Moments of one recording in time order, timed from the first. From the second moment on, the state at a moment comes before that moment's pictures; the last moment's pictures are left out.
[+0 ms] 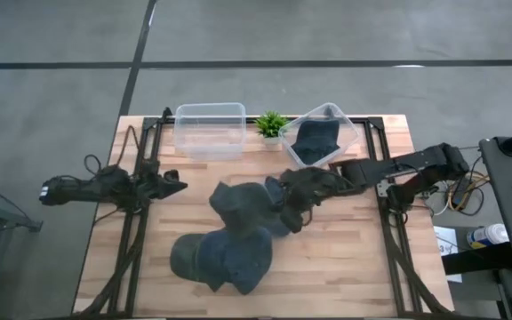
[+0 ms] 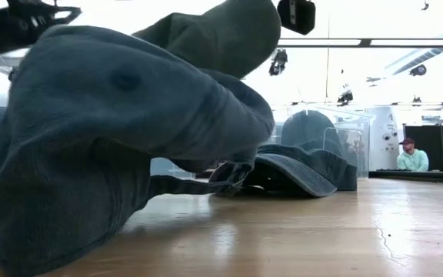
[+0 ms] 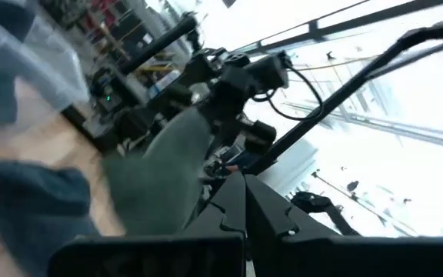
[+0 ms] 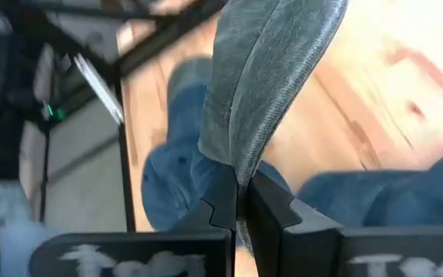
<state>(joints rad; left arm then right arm) -0.05 0.07 0.09 0.21 0.01 -0.91 0.17 1.50 1.36 -0.54 -0.03 0.67</state>
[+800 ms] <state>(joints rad) -0.05 0.24 0.50 -0.39 -0.01 -0.73 0.00 1.71 1.95 -0.92 -0.08 0.41</state>
